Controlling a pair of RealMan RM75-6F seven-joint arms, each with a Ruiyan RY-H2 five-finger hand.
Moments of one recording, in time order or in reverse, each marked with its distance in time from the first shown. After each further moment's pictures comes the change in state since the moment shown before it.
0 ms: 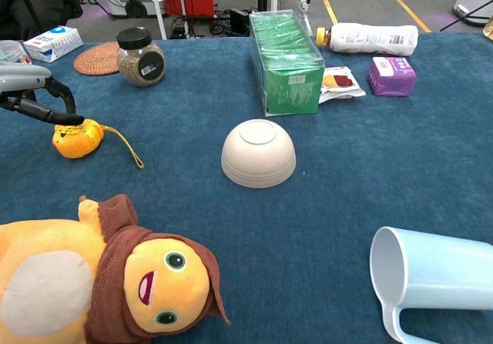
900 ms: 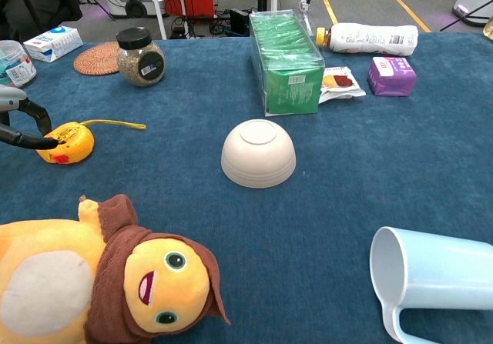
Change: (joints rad) left arm 0.051 0.075 0.078 -0.105 0.033 0.034 0.034; right arm -0.002 -0.001 -0.002 -0.001 -0.010 -0.001 0.009
